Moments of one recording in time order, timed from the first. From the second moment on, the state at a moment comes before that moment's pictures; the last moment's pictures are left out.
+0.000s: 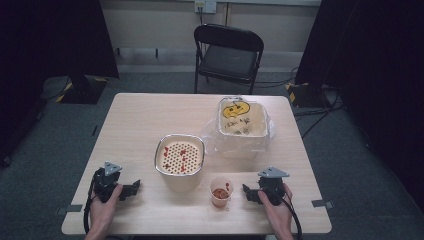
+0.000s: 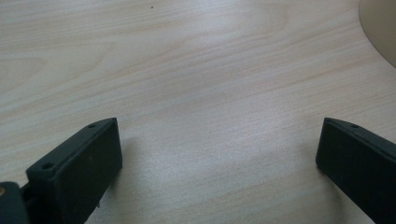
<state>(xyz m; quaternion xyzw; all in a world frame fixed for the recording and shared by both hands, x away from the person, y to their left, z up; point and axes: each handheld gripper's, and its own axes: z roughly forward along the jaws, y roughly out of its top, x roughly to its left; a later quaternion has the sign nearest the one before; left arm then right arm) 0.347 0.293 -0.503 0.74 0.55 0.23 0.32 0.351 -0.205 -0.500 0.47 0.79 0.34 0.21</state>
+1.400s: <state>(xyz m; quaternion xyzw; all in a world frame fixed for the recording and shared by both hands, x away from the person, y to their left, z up) 0.347 0.293 -0.503 0.74 0.55 0.23 0.32 0.291 -0.146 -0.472 0.34 0.84 0.42 0.07</state>
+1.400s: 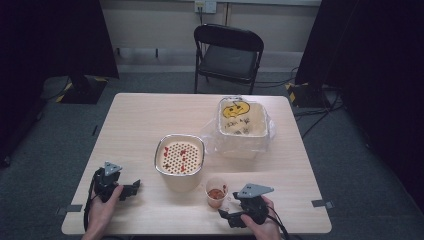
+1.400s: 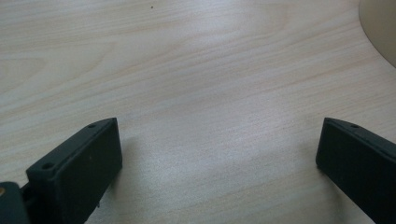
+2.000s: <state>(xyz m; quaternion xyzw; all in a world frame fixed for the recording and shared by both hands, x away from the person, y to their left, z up) 0.347 0.293 -0.503 0.74 0.55 0.23 0.31 0.317 -0.112 -0.475 0.33 0.82 0.46 0.08</state>
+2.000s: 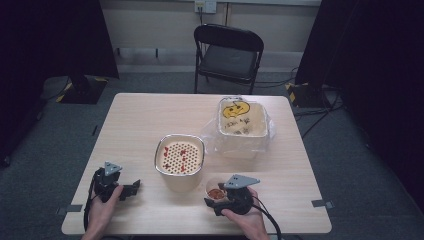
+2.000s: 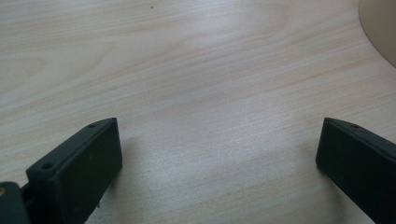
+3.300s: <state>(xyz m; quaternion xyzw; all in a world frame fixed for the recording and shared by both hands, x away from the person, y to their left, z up) 0.347 0.293 -0.503 0.74 0.55 0.23 0.32 0.337 -0.139 -0.402 0.35 0.78 0.51 0.12</state>
